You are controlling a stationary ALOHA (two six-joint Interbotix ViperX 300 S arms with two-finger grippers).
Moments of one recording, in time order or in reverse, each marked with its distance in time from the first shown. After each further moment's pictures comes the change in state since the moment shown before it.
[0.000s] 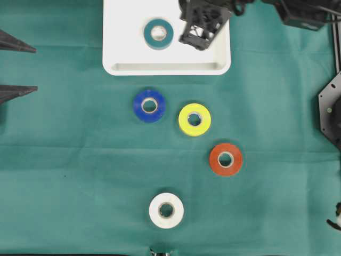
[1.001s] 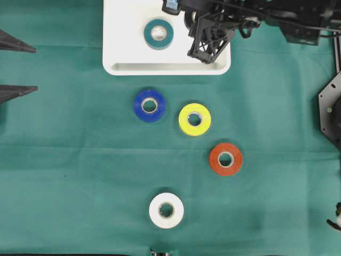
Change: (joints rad) left arm 0.000 0.000 0.000 0.000 0.000 0.002; right arm -0.044 0.046 0.281 0.000 -0.377 0.037
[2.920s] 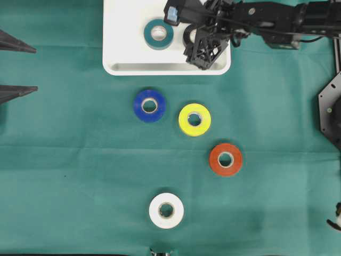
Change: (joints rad) left arm 0.000 0.000 0.002 0.002 0.000 0.000; right arm -0.044 0.077 0.080 0.000 -0.147 0.025
